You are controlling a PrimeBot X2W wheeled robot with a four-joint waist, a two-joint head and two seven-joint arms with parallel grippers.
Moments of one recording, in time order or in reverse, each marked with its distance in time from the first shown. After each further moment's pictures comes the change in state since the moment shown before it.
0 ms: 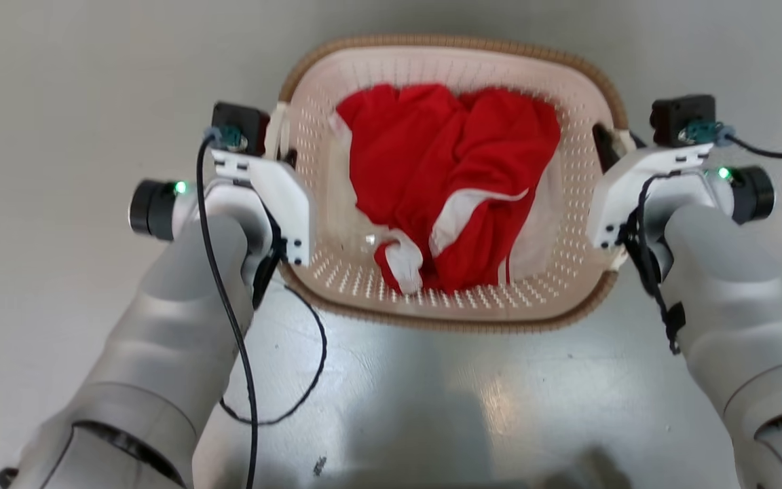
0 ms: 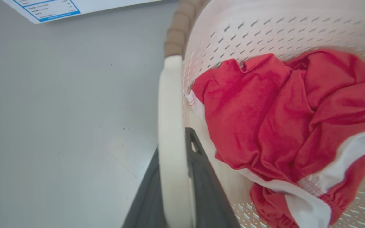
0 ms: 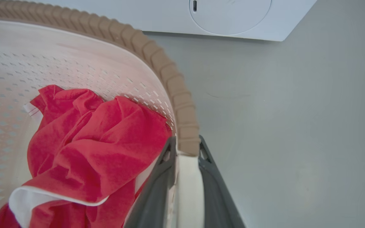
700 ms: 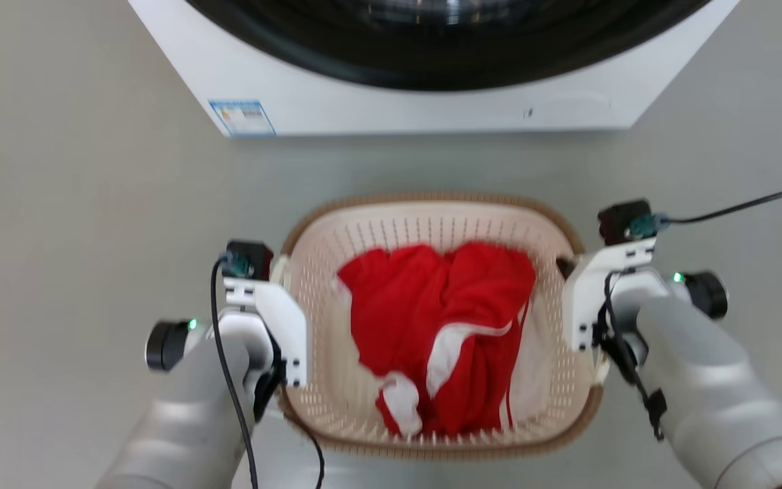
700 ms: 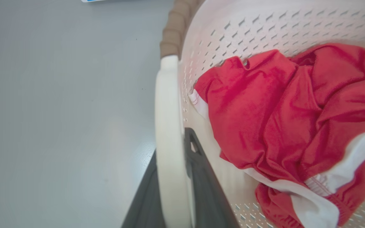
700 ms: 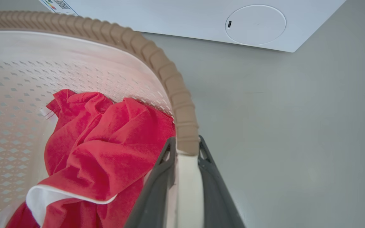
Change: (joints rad) left arm 0.226 0.004 -0.072 0.016 -0.122 -0.003 0.094; right arm 0.195 -0.012 0.285 -0.089 0.276 -0.001 0.221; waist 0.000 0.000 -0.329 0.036
